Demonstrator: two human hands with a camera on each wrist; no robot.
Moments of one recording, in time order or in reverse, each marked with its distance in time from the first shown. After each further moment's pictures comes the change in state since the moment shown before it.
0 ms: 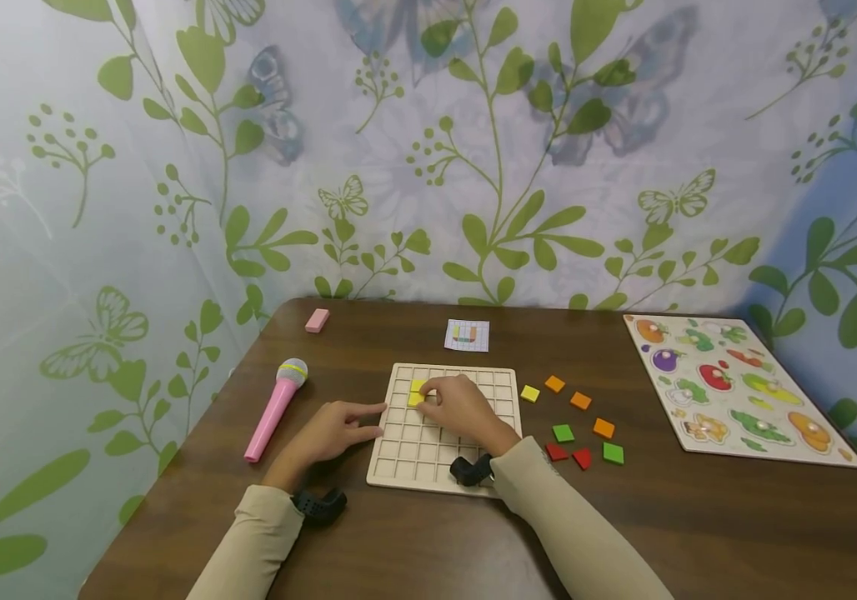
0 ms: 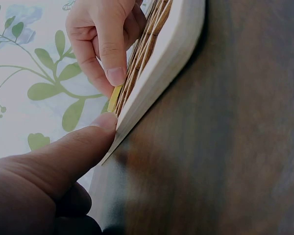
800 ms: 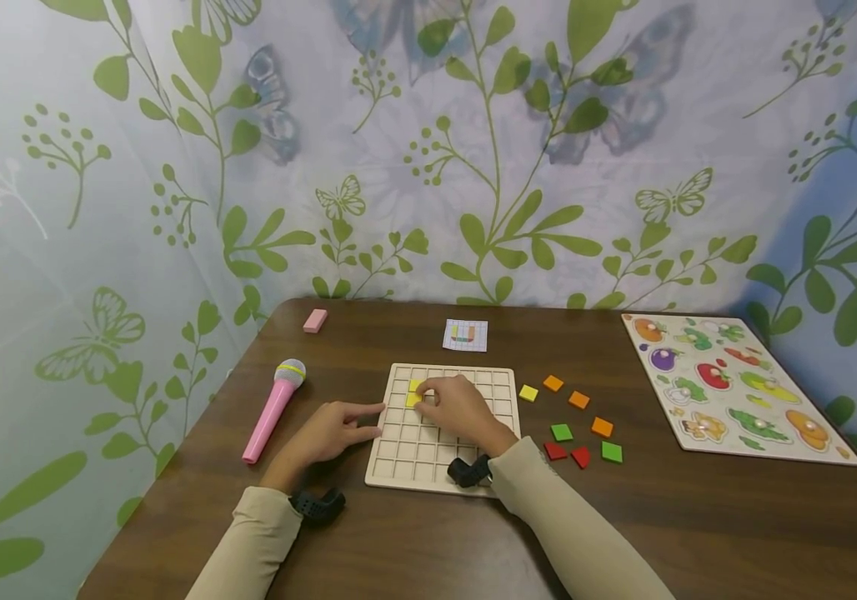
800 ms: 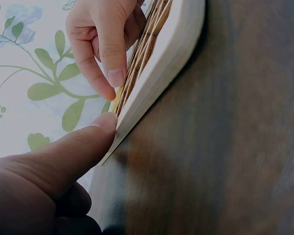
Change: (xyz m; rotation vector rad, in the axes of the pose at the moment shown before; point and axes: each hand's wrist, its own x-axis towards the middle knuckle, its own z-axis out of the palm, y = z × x) left_hand 0.000 0.001 0.000 -0.010 -0.007 -0.020; right_hand 0.000 0.003 0.004 -0.021 0.030 -0.010
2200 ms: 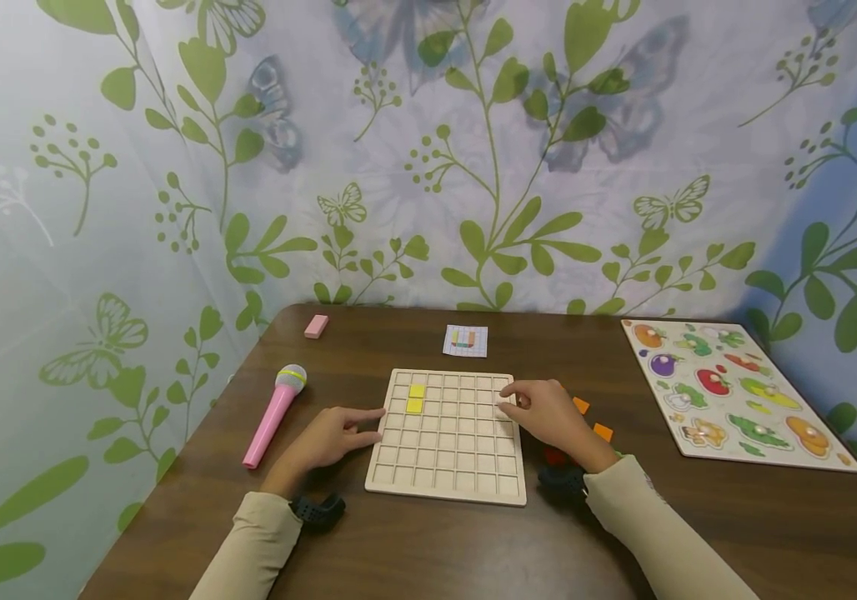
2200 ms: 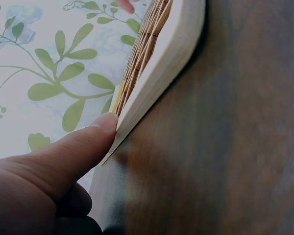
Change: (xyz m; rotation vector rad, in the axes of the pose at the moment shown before) left_hand -0.001 0.000 0.002 0.025 0.016 -0.008; right_hand -0.069 0.070 -0.079 -0.001 0.065 0.088
